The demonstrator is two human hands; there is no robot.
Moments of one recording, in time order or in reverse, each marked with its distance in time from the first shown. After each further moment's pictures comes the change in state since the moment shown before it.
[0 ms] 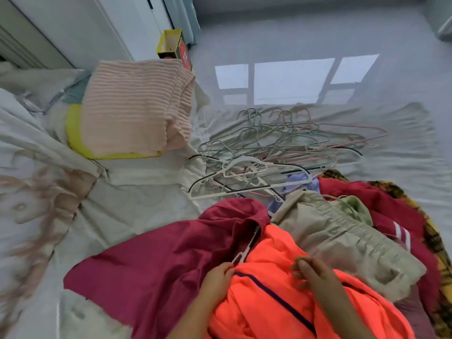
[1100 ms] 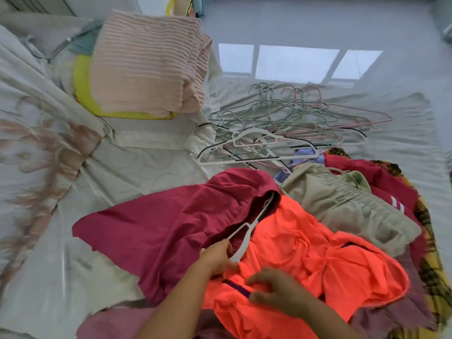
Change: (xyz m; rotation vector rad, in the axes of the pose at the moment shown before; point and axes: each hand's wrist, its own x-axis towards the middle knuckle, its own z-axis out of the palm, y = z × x) left_hand -0.037 -0.037 -0.005 0.236 -0.140 0.044; right_hand -0.064 0.041 0.063 -0.903 -0.743 -0.267
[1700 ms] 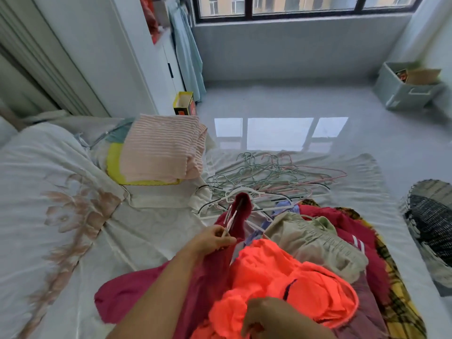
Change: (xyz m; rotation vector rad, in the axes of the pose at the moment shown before) left_hand -0.117 0.092 -0.141 -0.480 0.145 0.293; right_hand -0.091 -0.123 -0.054 -0.474 0.092 -0.140
